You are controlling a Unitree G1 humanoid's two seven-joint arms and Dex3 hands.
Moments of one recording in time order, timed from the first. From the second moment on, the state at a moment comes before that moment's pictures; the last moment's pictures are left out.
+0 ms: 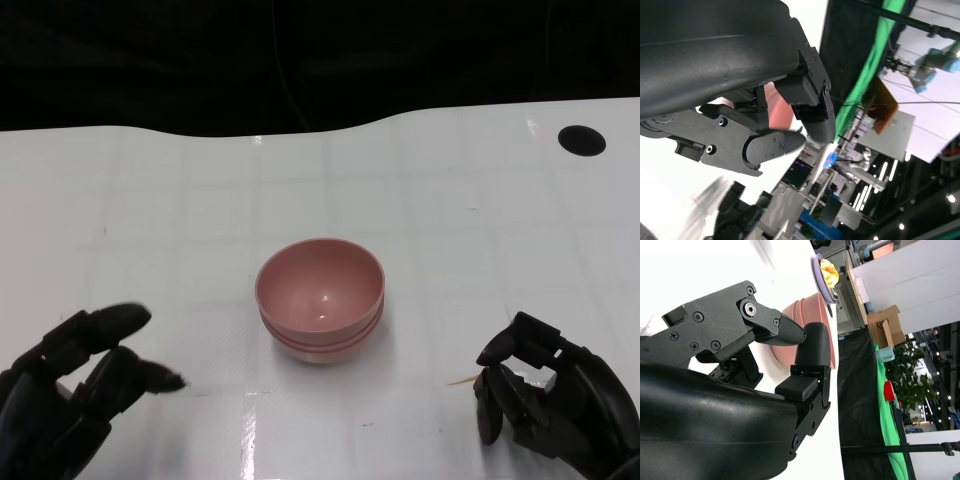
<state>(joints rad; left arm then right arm) 0.17 0.15 0.25 0.02 -0.75 0.16 -0.59 -0.05 0.00 -0.12 0.49 0.38 -0.29 0.69</state>
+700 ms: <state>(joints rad) 0.11 0.11 0.26 0.28 -0.60 0.01 -0.68 -0.08 -0.01 -0.14 0.56 0.38 -0.34 0.71</state>
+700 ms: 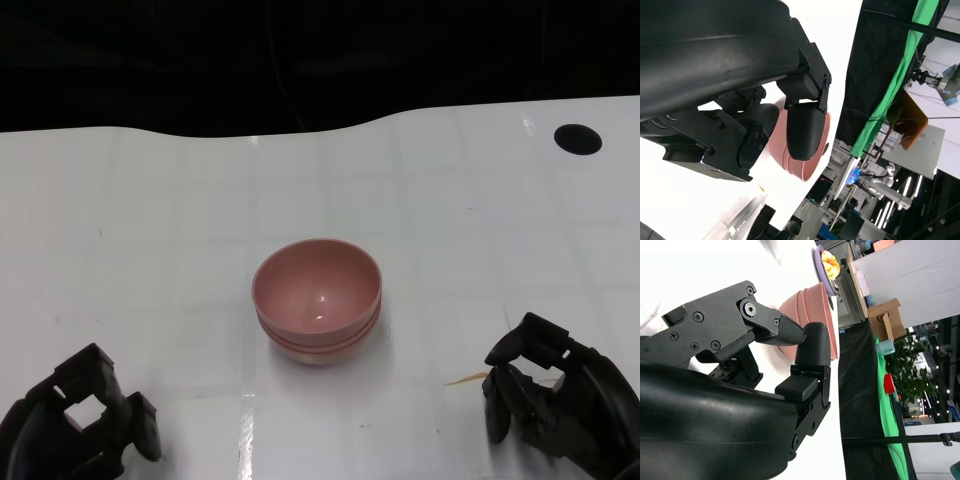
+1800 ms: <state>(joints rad) 0.15 0.08 0.26 0.21 -0.56 0.01 -0.70 -0.04 -0.01 -0.14 0.50 0.38 -0.30 0.72</state>
